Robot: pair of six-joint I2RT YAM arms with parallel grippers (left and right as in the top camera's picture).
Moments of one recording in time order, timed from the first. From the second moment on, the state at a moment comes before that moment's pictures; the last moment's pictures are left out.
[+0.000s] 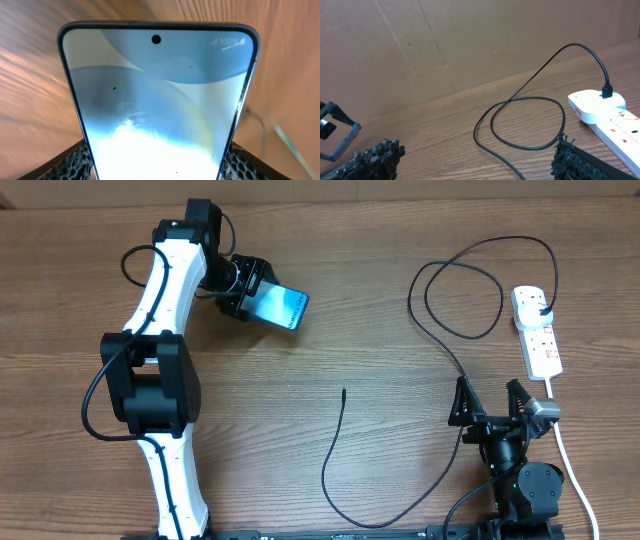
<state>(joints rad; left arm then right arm) -0.06 2.28 1.99 -1.16 0.61 -1.17 0.03 0.01 0.02 -0.04 -0.02 0.33</state>
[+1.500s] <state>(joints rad) -0.06 2.28 1.99 -1.15 1.36 -1.15 0.03 0.01 0.02 -0.04 -0.02 0.33</state>
